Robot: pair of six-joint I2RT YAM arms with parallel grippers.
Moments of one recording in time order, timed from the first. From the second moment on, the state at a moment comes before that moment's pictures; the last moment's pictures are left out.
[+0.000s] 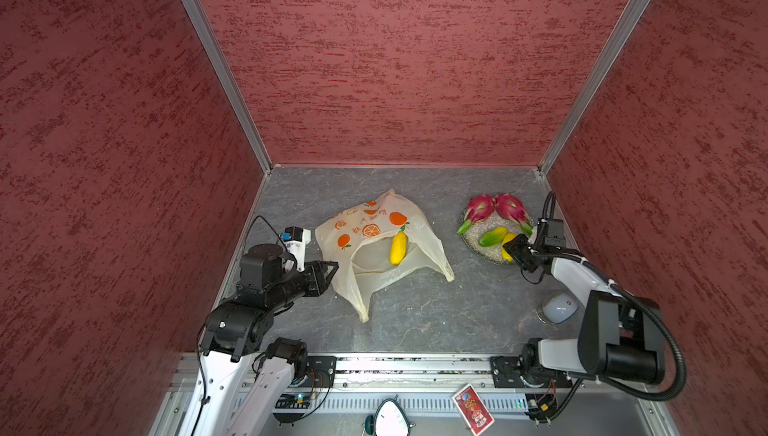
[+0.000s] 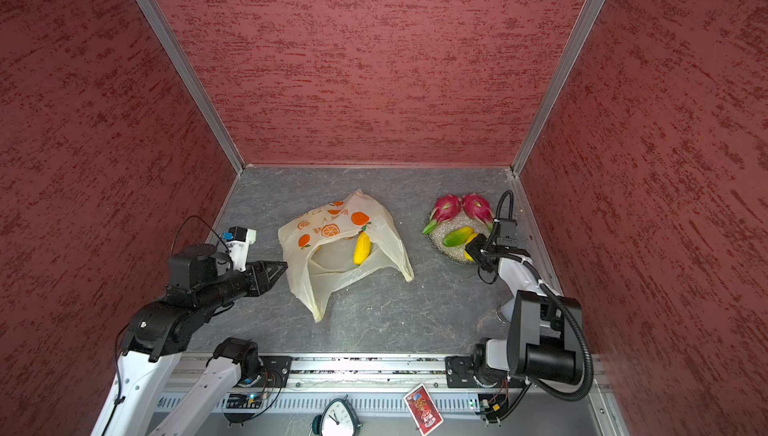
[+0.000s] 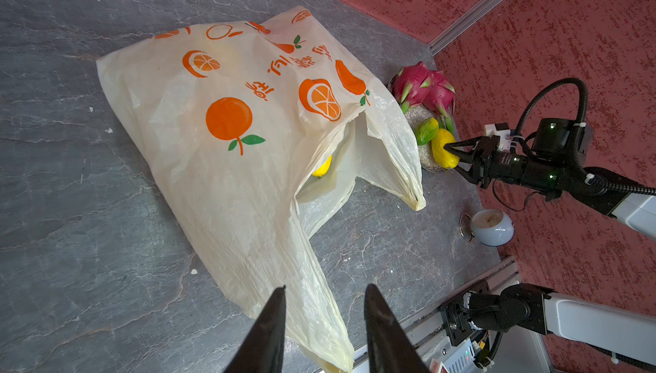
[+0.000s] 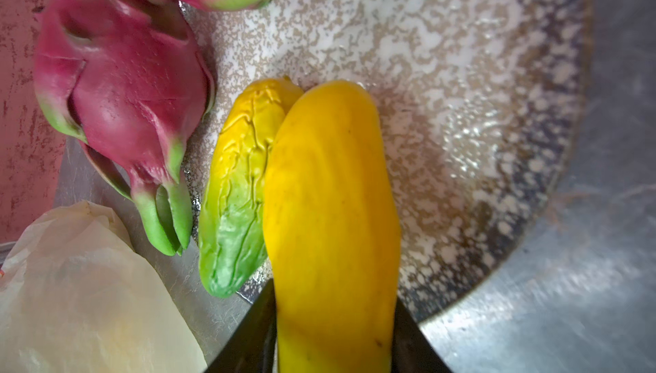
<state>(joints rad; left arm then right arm) -0.18 0.57 0.90 -0.98 0.40 -0.42 -0.18 1.38 0.70 -0.28 -0.30 0.68</state>
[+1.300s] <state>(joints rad) -0.17 0.58 0.90 -0.98 0.40 -0.42 -0.15 1.48 0.83 -0.29 -0.32 0.50</state>
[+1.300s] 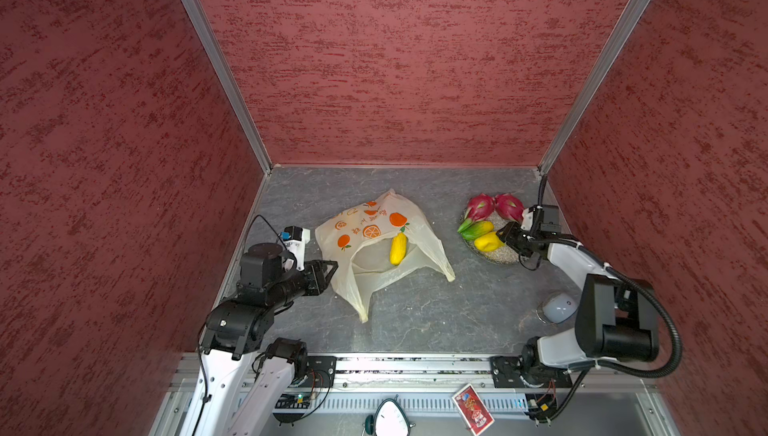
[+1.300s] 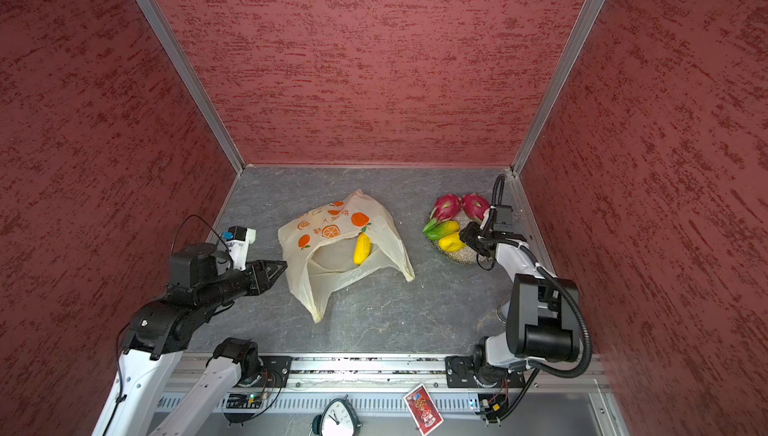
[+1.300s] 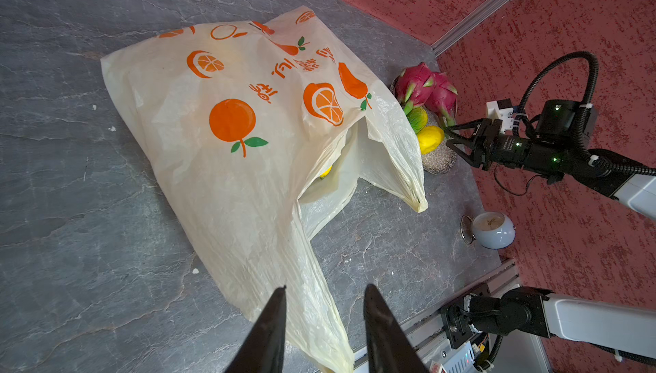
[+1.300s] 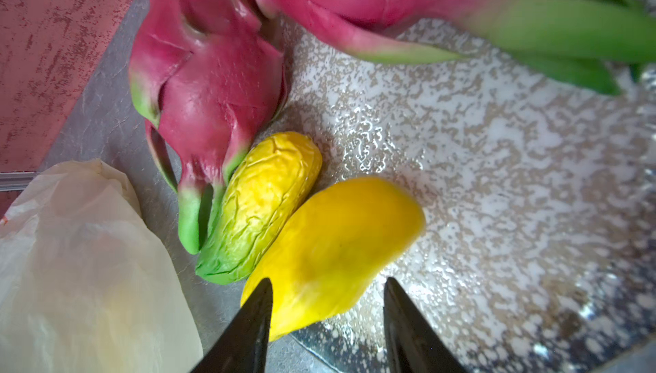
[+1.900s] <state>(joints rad) -0.16 0.58 0.90 -0.98 0.40 -0.42 -0.06 1.06 0.67 -0.37 -0.31 0.49</state>
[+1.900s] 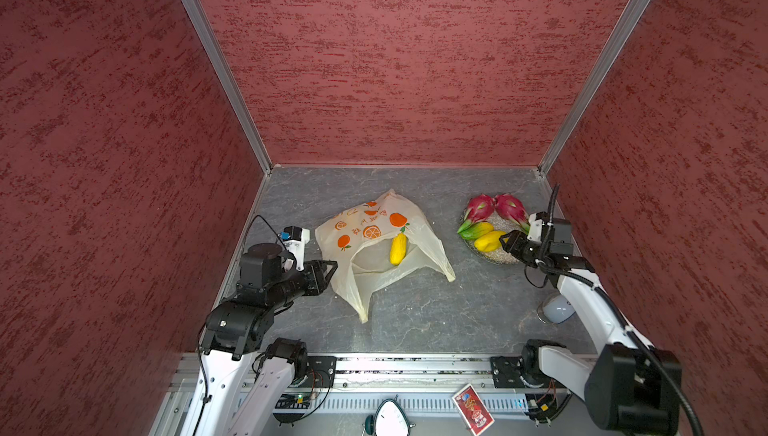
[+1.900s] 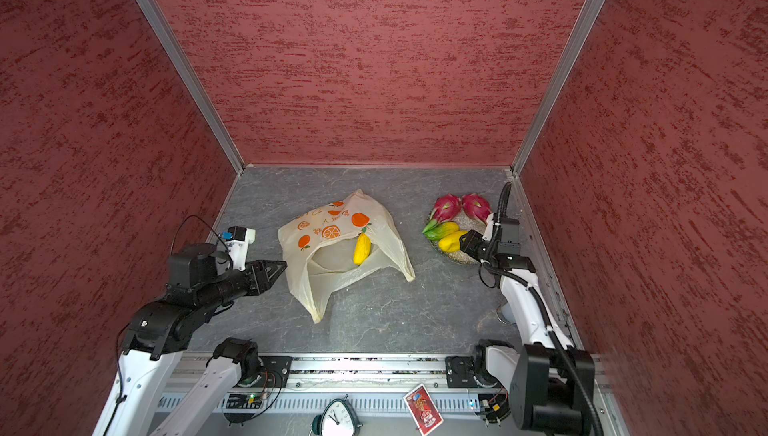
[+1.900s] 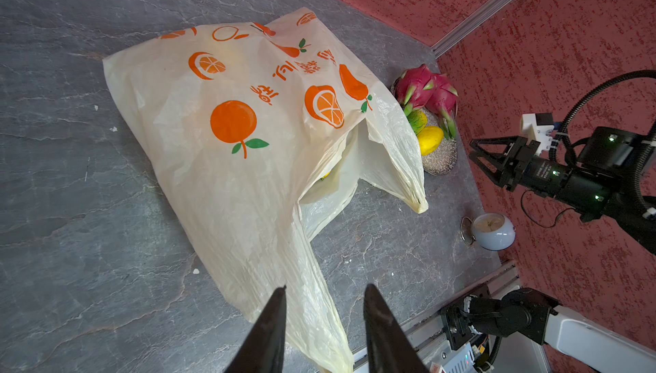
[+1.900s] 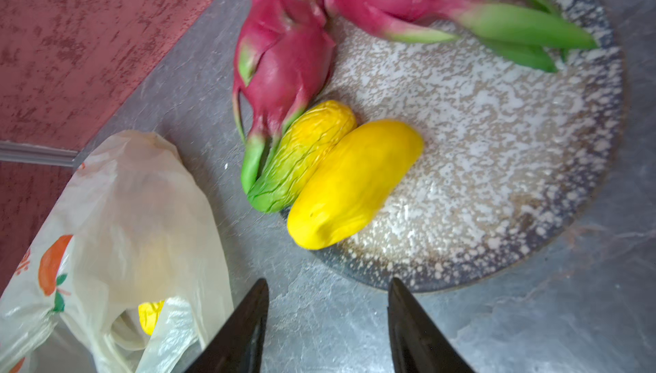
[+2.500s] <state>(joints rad) -0.15 0.57 0.90 -0.98 0.39 -0.42 1.16 1.14 0.94 -0.68 0.36 0.77</state>
